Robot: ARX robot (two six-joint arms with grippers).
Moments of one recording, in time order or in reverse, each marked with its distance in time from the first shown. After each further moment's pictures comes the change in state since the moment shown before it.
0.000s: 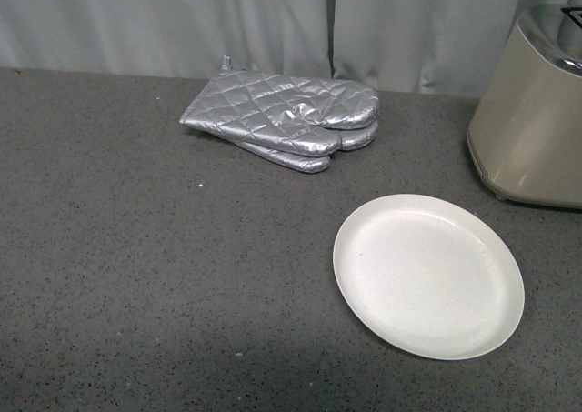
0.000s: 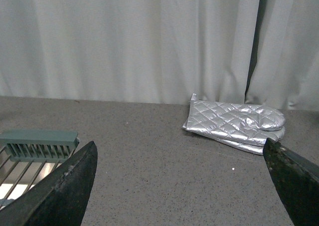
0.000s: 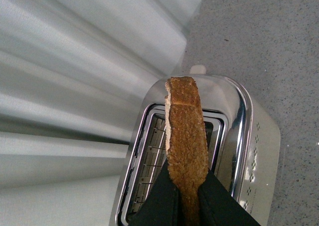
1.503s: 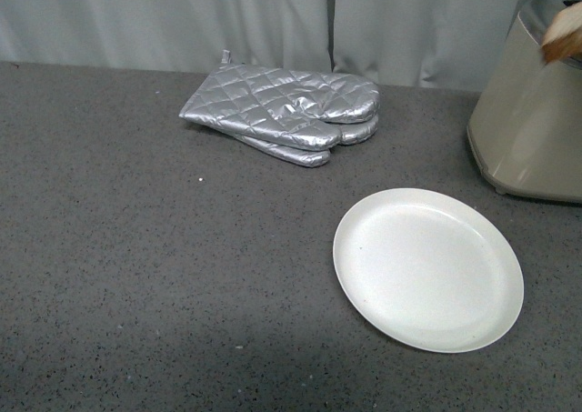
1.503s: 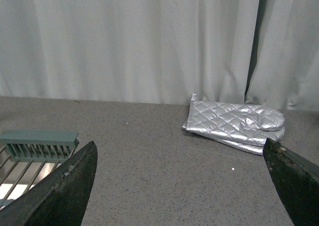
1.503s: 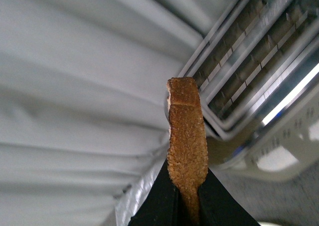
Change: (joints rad) left arm 0.000 0.000 0.000 0.000 0.000 0.000; right arm 0.098 -0.247 -0.437 0.509 -0.404 -0.256
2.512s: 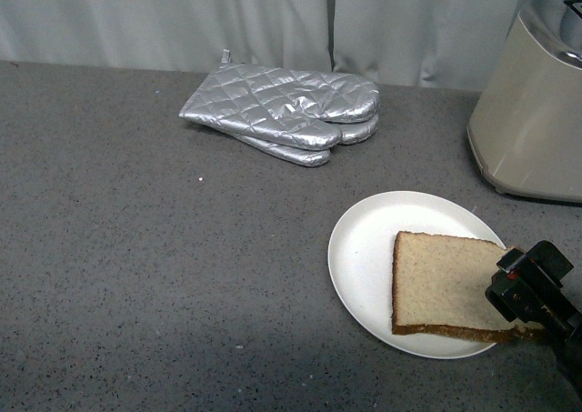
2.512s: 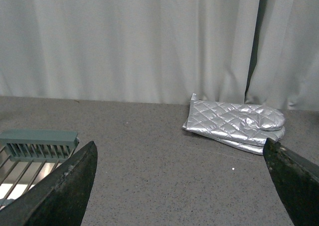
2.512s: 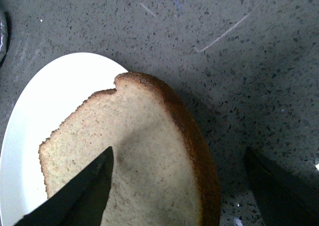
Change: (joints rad) left arm 0.000 0.000 0.000 0.000 0.000 0.000; right arm 0.234 0.740 -0.384 0.640 -0.009 0.010
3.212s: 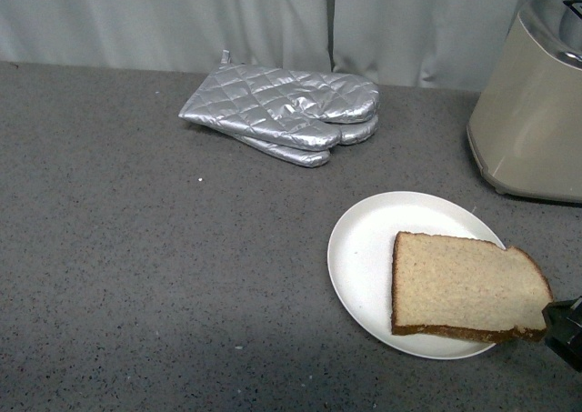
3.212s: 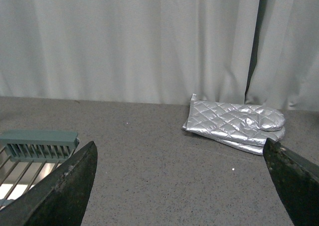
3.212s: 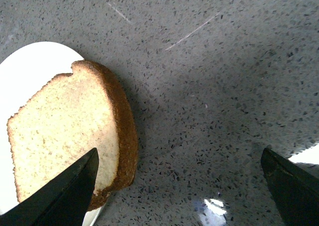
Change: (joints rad) left arm 0.000 0.000 0.000 0.000 0.000 0.000; right arm -0.096 -0.193 -0.163 -0.050 -0.019 -0.177
